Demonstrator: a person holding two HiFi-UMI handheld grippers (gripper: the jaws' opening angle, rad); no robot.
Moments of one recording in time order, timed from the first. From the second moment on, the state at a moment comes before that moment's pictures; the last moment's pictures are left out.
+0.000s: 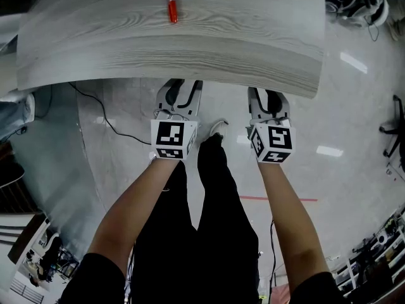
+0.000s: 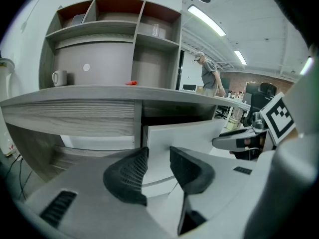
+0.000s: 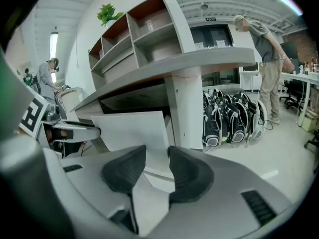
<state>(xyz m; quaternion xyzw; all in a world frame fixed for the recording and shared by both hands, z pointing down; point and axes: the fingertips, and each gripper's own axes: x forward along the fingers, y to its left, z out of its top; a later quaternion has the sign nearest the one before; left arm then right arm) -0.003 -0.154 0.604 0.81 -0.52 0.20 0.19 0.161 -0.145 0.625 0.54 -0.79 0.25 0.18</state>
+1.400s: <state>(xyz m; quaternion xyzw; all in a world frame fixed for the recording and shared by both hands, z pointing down) -0.005 -0.162 0.601 0.83 -0.49 0.18 0.22 0.161 -0.158 0.612 0.55 -0.78 0.24 0.17</state>
